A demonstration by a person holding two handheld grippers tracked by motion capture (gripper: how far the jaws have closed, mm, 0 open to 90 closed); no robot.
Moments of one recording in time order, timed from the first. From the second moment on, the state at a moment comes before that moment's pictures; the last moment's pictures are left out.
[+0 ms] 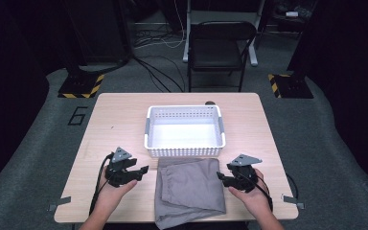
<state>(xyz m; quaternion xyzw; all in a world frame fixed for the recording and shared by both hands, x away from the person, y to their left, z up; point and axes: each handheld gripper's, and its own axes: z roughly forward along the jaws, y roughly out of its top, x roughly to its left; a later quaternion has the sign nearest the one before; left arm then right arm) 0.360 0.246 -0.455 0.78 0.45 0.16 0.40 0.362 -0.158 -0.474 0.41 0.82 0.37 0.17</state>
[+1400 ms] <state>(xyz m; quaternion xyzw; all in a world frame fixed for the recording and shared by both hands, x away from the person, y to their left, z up) 0.361 0.179 -0.509 0.80 0.47 0.11 0.35 0.353 -0.134 -0.483 0.40 0.82 0.37 0.16</state>
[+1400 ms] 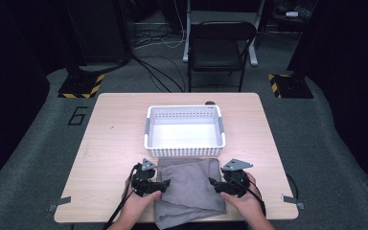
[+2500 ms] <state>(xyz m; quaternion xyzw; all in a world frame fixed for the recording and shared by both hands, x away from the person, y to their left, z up) 0.349 0.160 -0.516 0.82 0.43 0.15 0.34 0.352 -0.127 -0.491 0.40 0.83 0.36 0.15</state>
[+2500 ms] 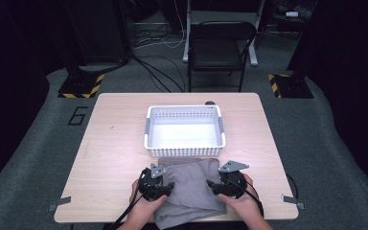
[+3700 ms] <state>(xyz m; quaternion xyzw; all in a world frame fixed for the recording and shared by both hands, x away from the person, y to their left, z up) 0.351 0.163 -0.517 0.82 0.42 0.12 0.36 0.363 -0.123 -0.514 0.44 0.83 0.33 0.13</state>
